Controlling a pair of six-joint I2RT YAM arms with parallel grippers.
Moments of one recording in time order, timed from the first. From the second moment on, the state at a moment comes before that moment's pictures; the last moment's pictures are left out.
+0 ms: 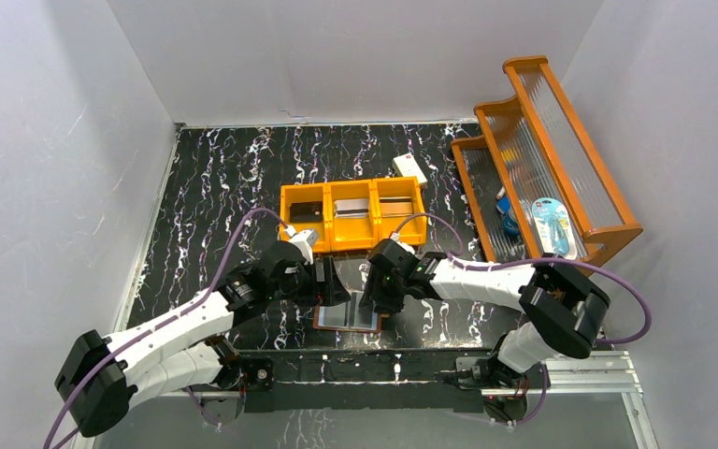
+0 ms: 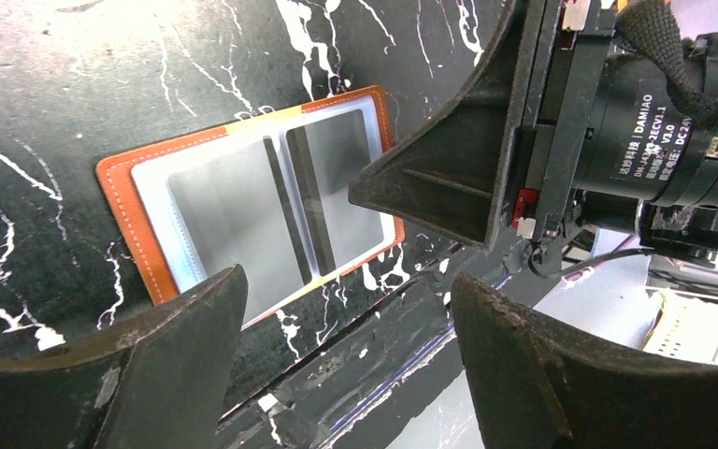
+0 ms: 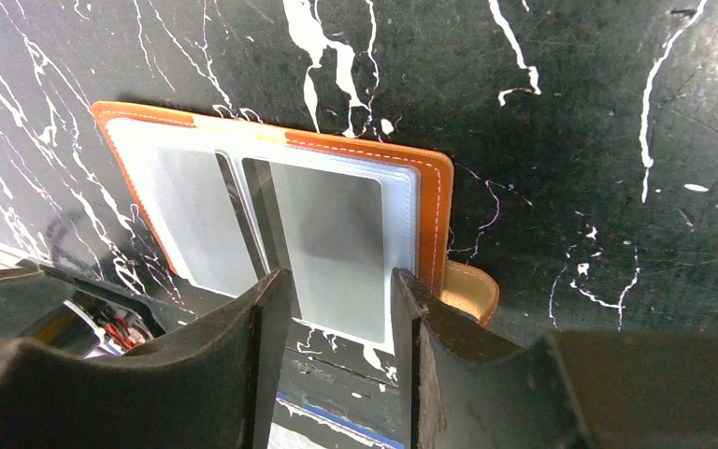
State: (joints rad) left arm -0.82 0.95 0.52 -0.28 0.16 -0.77; right arm 1.01 1.49 0.77 -0.34 -0.03 1.18
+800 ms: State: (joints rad) left arm -0.82 1.18 0.49 -0.15 0.27 -0.83; right arm 1.00 1.46 0.70 -0.28 -0.02 1.23
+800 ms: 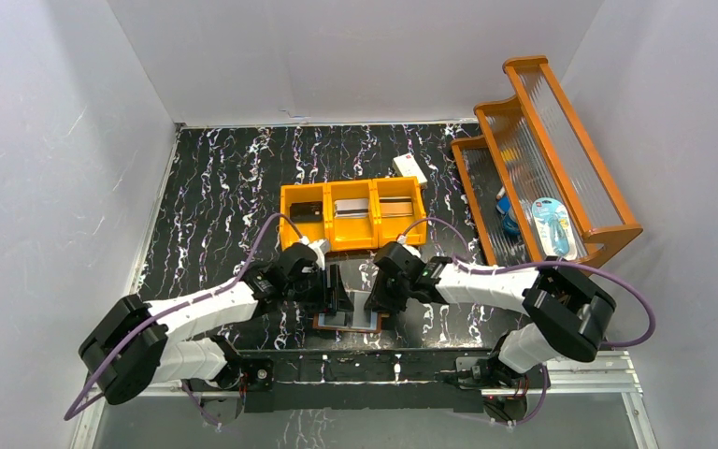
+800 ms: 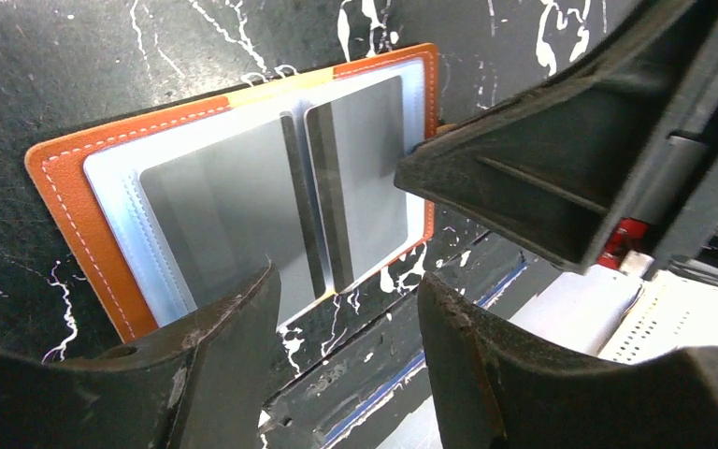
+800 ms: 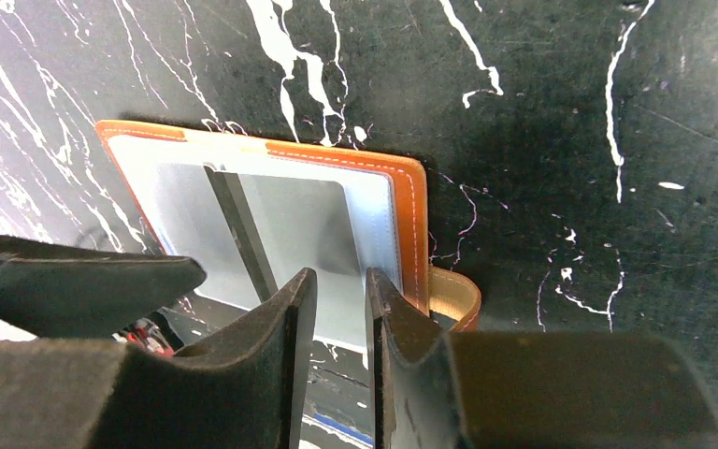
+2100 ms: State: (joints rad) left arm -0.82 1.24 0.36 0.07 0.31 -0.96; right arm 0.98 1.43 0.56 -0.03 -0.09 1.31
